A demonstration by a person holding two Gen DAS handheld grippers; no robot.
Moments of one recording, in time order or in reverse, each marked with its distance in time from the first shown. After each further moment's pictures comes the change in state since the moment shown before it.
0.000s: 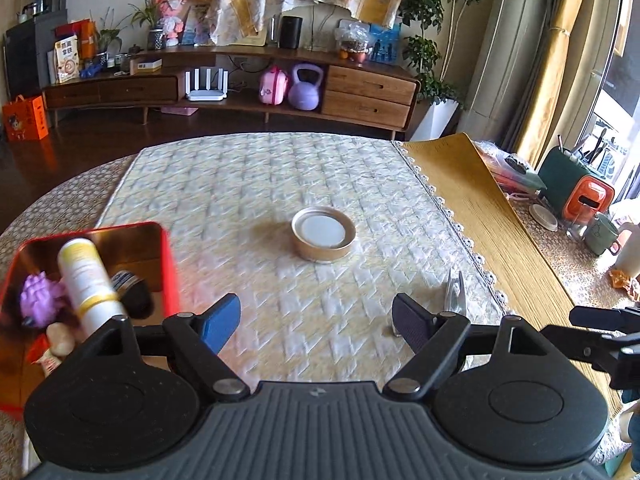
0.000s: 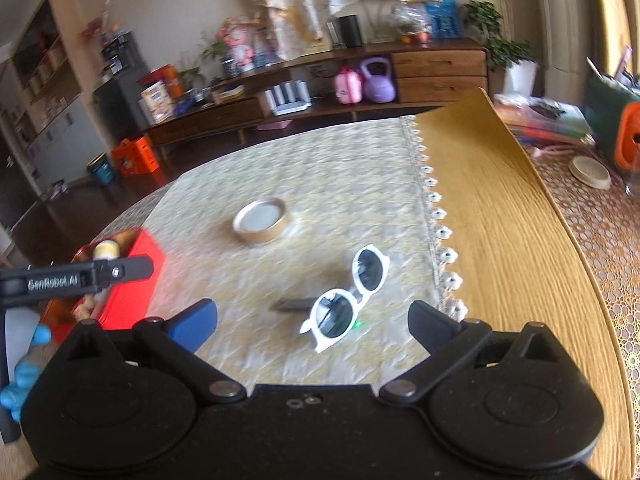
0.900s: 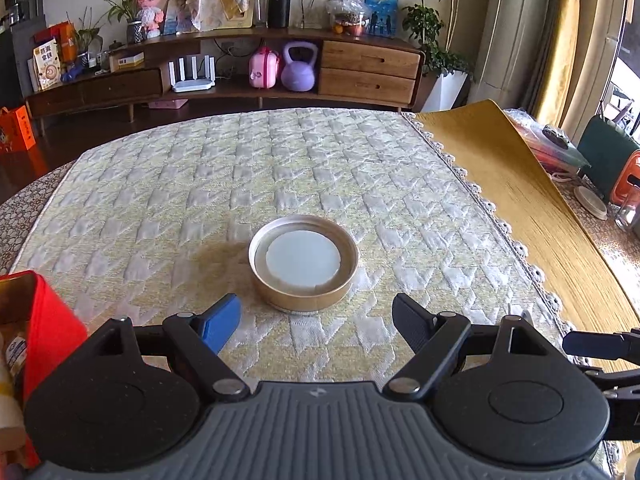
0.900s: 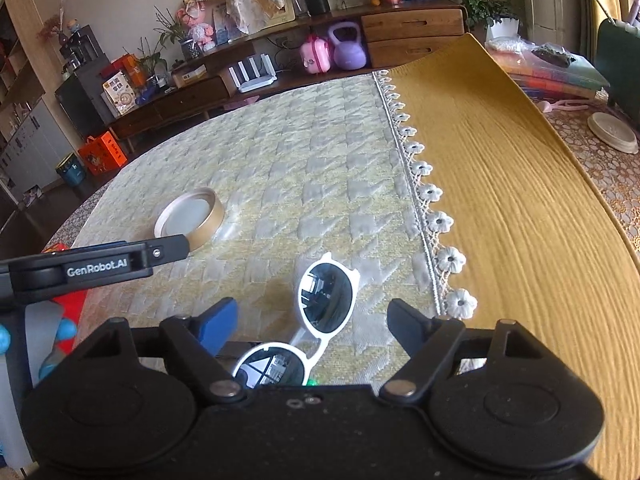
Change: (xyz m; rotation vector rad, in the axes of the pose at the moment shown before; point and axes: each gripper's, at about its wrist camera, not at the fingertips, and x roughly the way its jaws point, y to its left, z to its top) left arm 0.142 -0.025 0.024 0.061 0.049 0.037; right arm 0.096 -0.027 0.008 0.046 0.082 -0.038
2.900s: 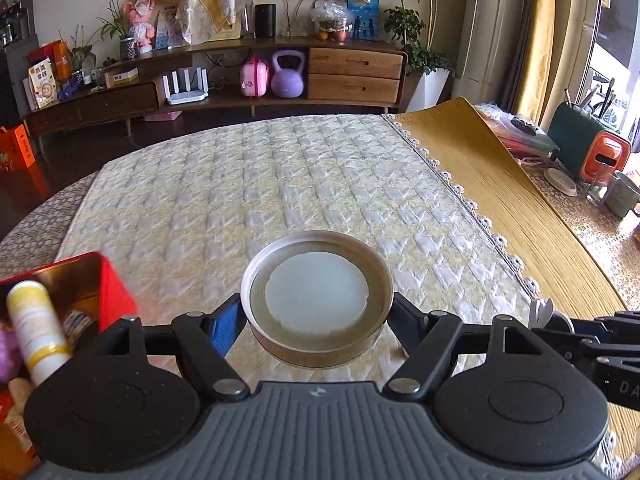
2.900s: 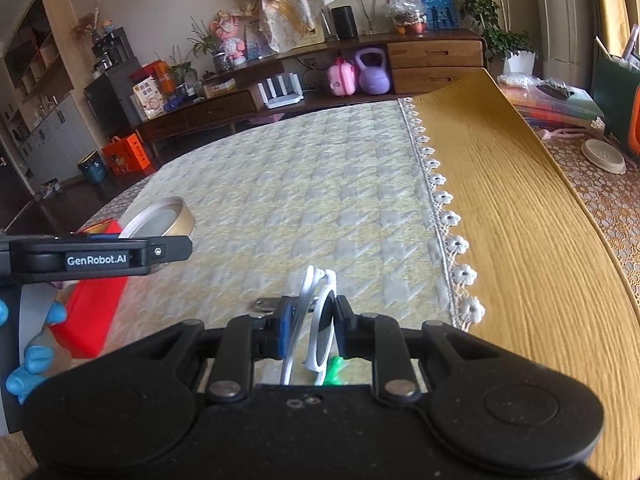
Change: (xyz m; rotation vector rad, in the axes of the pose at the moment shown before) left arm -0.085 0.007 -0.024 0.054 -0.013 -0.010; right arm -0.069 0.030 -0.036 -0.075 -0.072 0.050
